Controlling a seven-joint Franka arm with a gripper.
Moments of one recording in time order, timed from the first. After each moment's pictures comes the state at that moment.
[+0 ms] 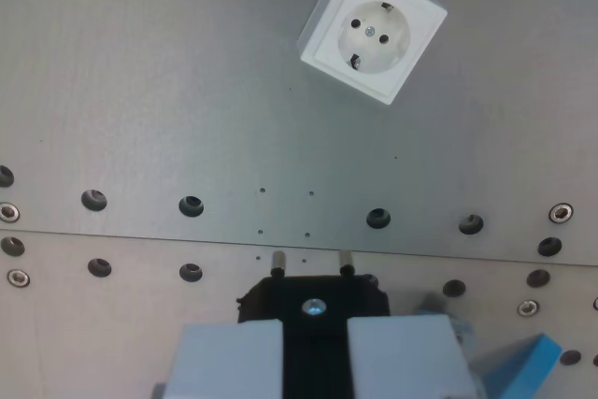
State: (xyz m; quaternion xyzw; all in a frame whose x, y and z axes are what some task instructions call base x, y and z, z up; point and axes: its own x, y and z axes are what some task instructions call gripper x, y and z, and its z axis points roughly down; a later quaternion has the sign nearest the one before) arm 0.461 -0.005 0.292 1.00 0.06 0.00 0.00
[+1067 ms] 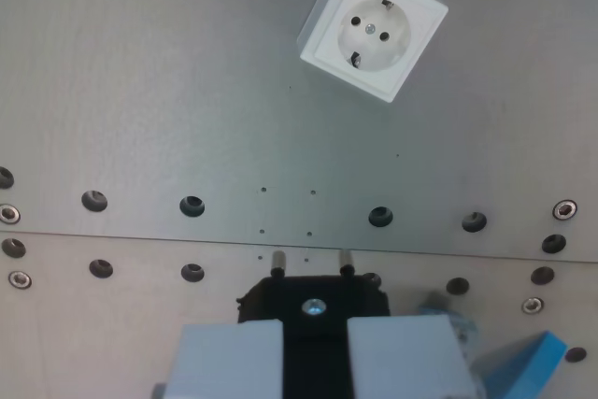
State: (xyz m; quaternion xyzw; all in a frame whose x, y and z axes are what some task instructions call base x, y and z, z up) arm 0.461 -0.006 0.288 1.00 0.05 0.00 0.00
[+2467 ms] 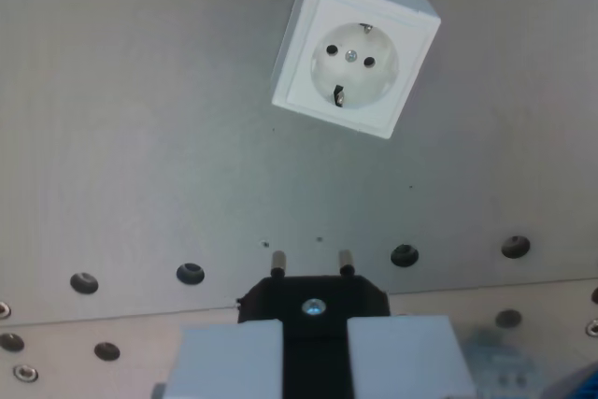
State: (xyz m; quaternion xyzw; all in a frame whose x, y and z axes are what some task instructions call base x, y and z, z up) arm 0.469 -0.021 0.224 1.00 -0.03 -0.01 0.00
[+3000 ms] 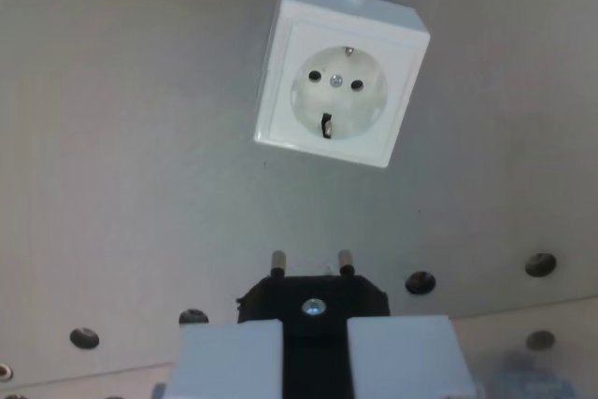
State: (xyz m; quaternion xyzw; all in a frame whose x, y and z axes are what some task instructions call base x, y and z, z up) arm 0.472 -0.028 0.193 1.00 -0.08 -0.01 0.00
